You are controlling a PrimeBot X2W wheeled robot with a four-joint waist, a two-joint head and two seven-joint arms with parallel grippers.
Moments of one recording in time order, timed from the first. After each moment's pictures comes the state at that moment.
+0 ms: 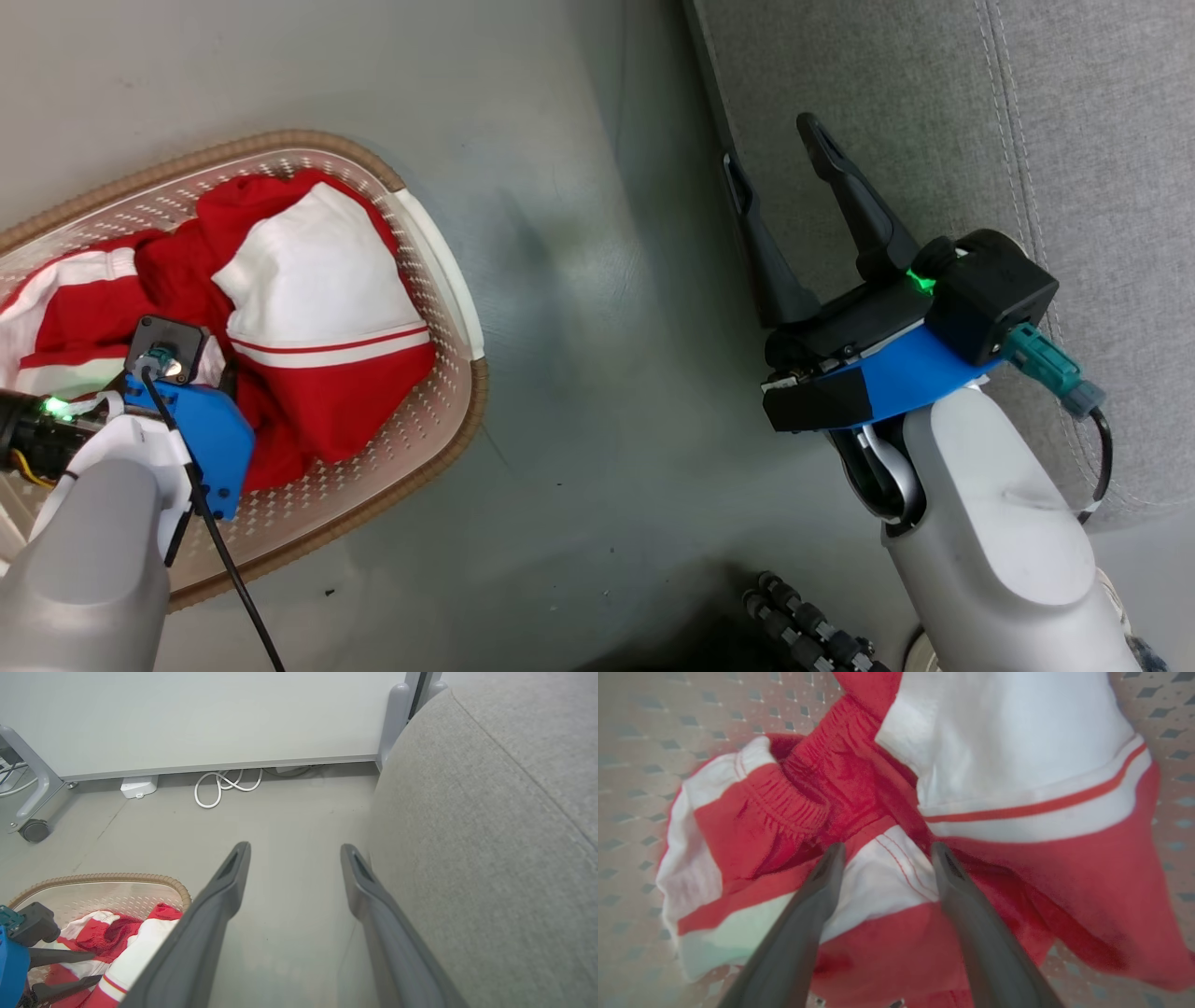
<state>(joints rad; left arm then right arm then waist) -0.64 0.38 -0.31 0.91 -0.08 -0.11 0.05 -0.57 -0.05 0.29 0.23 0.23 0.13 -0.26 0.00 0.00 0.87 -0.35</state>
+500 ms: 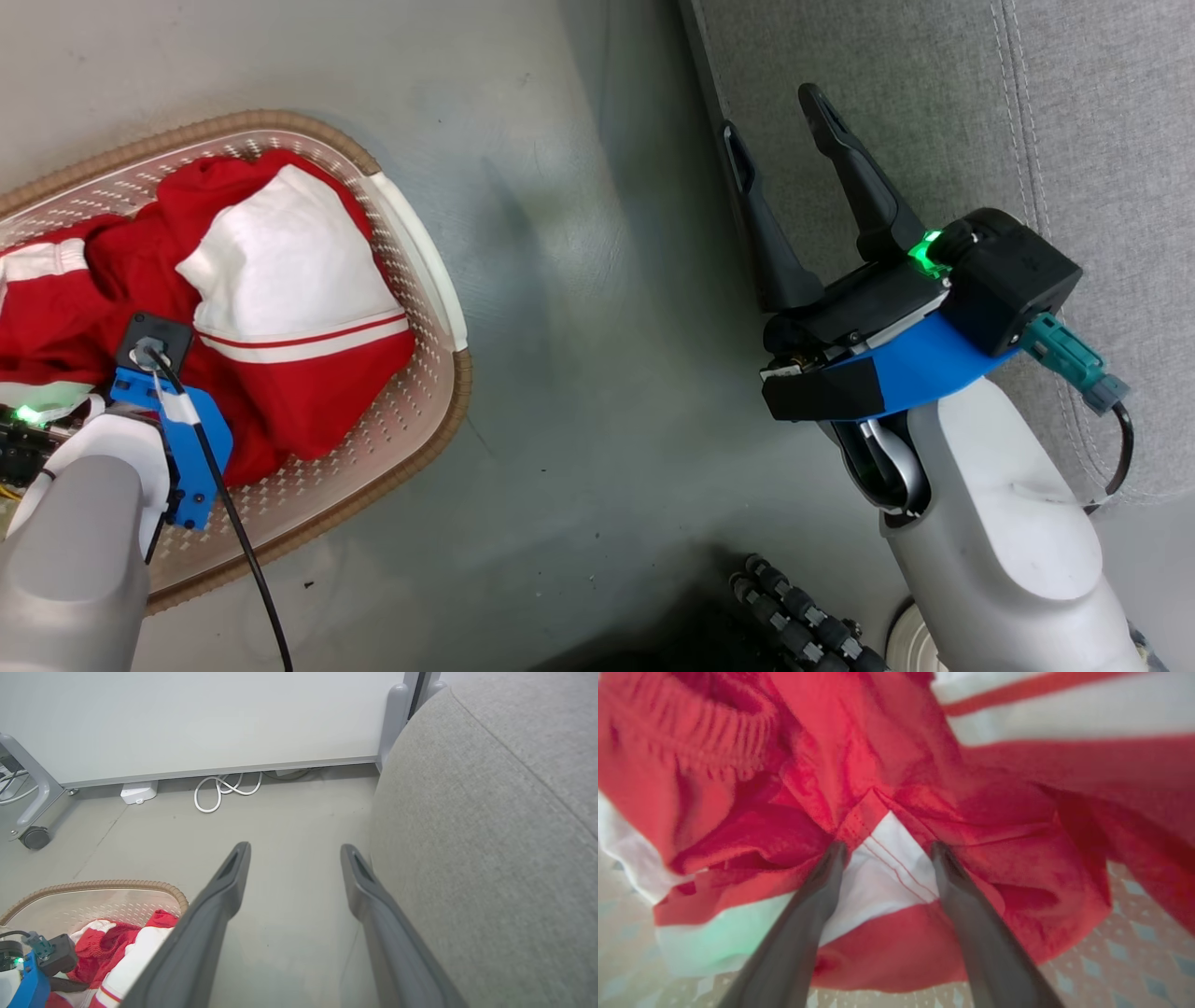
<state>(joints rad) -0.66 0.42 -0.35 0.92 -0.05 -0.08 0.26 -0.59 -0.05 0.29 0.19 0.26 0.13 -0.26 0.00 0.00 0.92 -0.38</state>
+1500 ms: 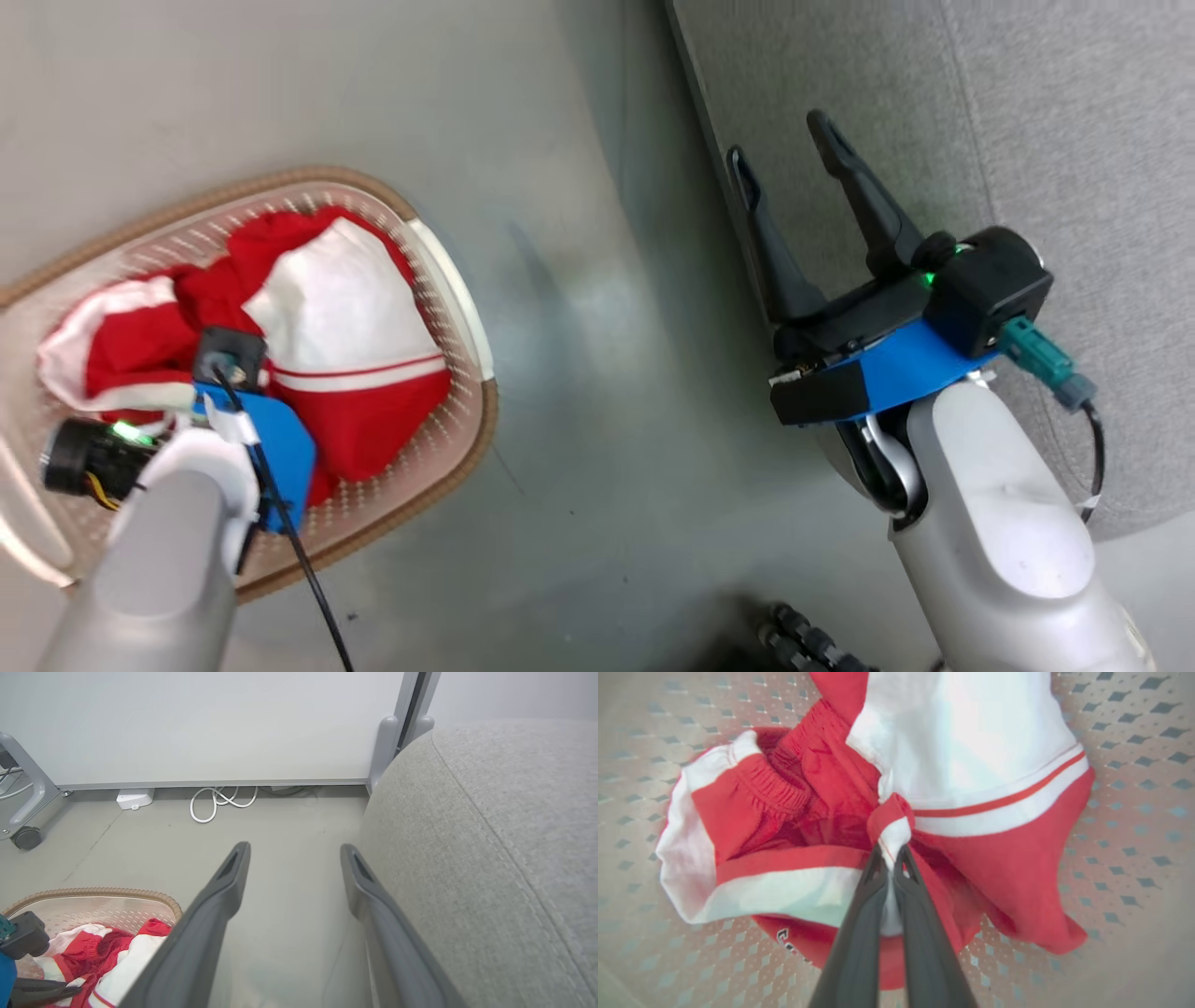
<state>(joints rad) -0.61 0.33 -0.36 0.84 -0.15 -0.05 0.26 -0.59 -0.05 0.27 0.26 0.19 0.13 -0.26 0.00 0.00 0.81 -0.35</state>
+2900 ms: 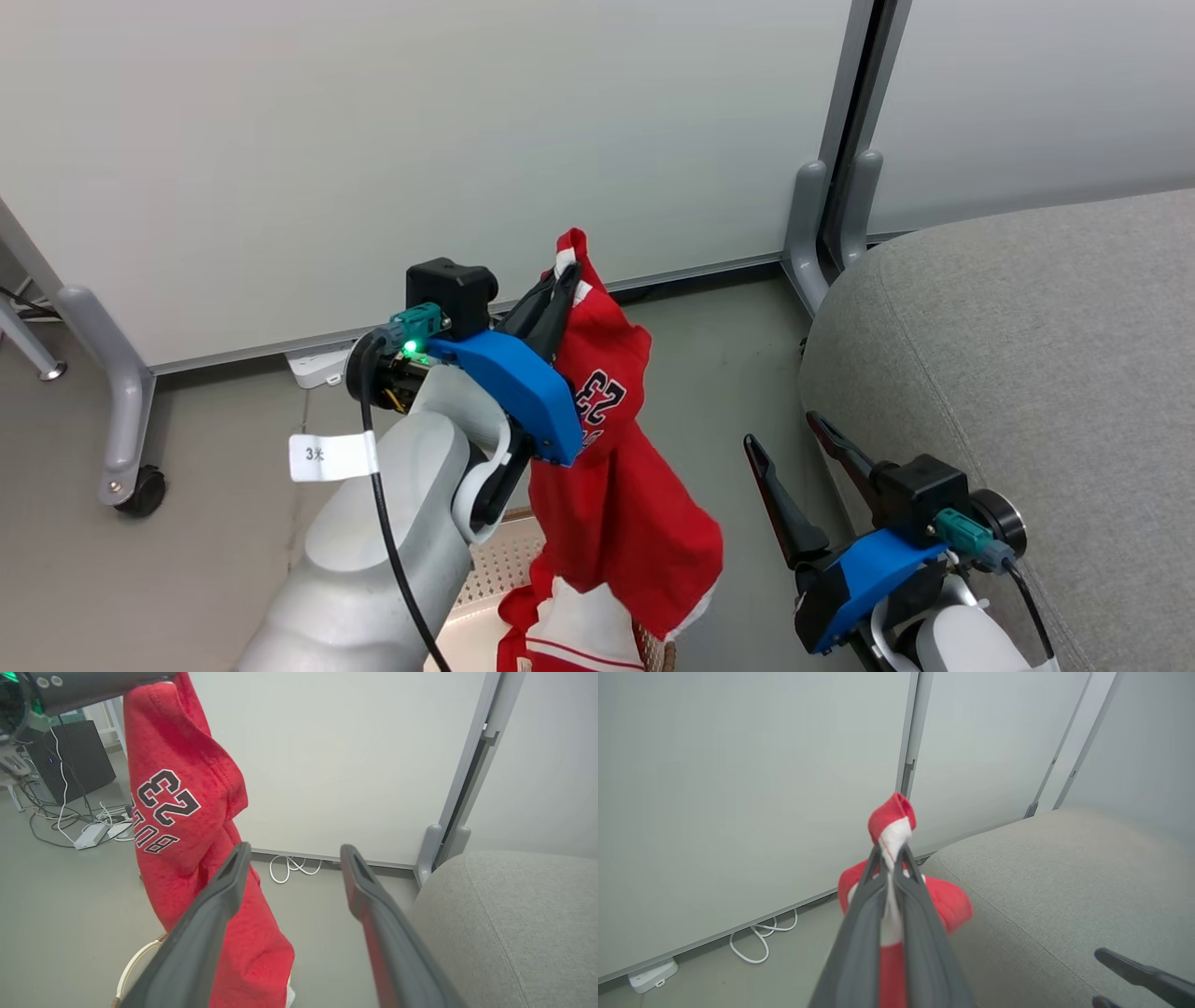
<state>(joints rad) -0.67 0.05 -0.58 0.67 -0.61 -0.12 -0.07 -0.19 -0.05 0.22 0.28 0.11 0.13 -0.07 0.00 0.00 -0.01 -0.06</state>
